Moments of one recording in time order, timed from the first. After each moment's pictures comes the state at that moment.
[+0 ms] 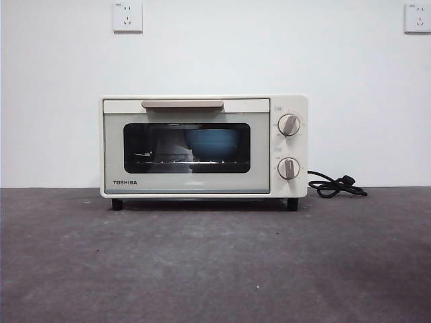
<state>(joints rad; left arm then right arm) 0.01 0.41 0.02 -0.02 0.06 0.17 -0.05 0.01 0.02 -0.19 0.08 -0.09</state>
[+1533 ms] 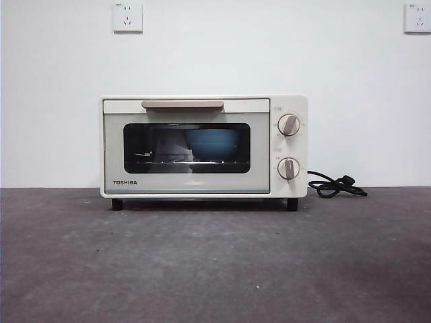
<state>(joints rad) 0.01 0.41 0.02 -0.02 0.06 0.17 -0.05 0.01 0.02 -0.19 0.08 -0.09</state>
